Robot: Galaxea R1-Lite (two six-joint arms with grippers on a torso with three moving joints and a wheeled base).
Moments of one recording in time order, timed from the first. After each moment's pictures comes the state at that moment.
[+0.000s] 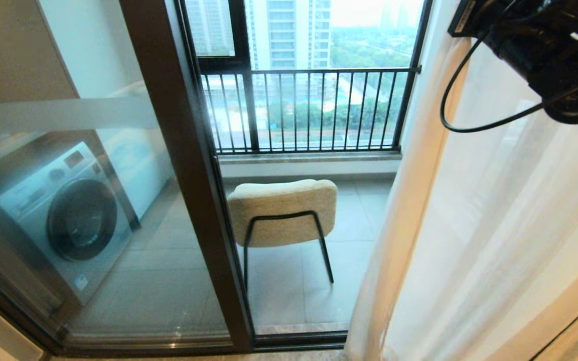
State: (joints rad) left arm 0.00 0.00 0.00 -0.01 -0.03 0.03; right arm 0.22 1.95 -1.84 -0.60 -0.09 -0.11
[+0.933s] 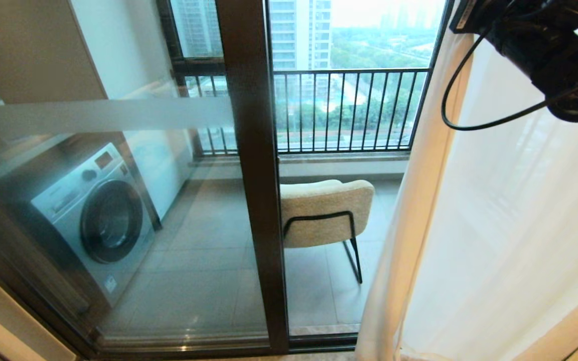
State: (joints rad) left arm 0.00 0.00 0.00 -0.01 -0.03 0.03; right arm 0.23 1.94 -1.85 -0.60 -0.09 -0.11
